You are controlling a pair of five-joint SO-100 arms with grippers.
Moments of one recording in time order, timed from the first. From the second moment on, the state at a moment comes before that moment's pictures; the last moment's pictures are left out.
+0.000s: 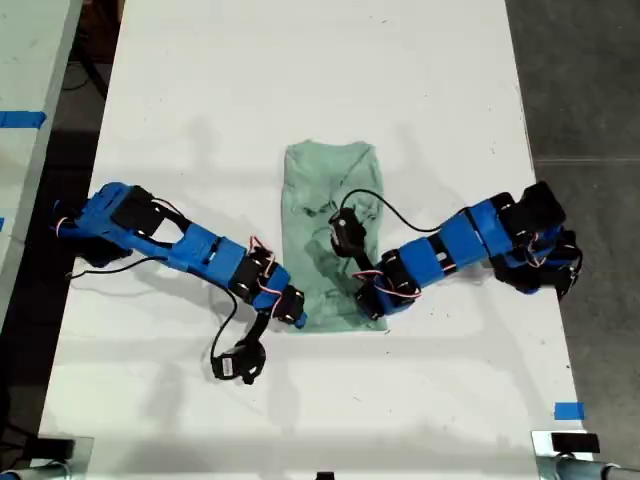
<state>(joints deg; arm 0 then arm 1) 14.9 52.0 54.5 64.2 -5.0 -18.7 74.5 81.3 72.6 -15.1</state>
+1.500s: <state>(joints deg) -31.8 135.2 128.1 54.3 9.4 42.5 134.6 116.8 59.1 -48.5</state>
